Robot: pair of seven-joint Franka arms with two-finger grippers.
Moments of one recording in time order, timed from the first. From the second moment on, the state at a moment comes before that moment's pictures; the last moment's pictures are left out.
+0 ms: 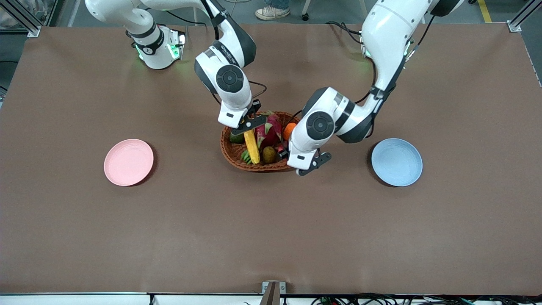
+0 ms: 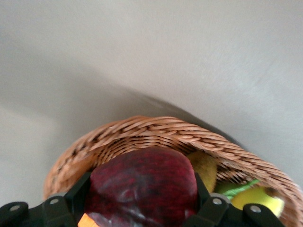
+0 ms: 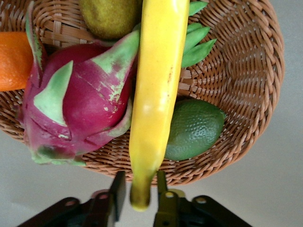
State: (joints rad) left arm -0.50 0.61 -0.20 -1.59 -0.14 2.16 -1.14; right arm 0.82 0.35 -0.04 -1.94 0.18 2.13 0.27
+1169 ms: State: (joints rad) left arm -0.04 0.42 -0.19 -1.65 -0.05 1.88 -0.65; right arm 0.61 0.27 -0.24 -1.67 0.17 1.69 0.34
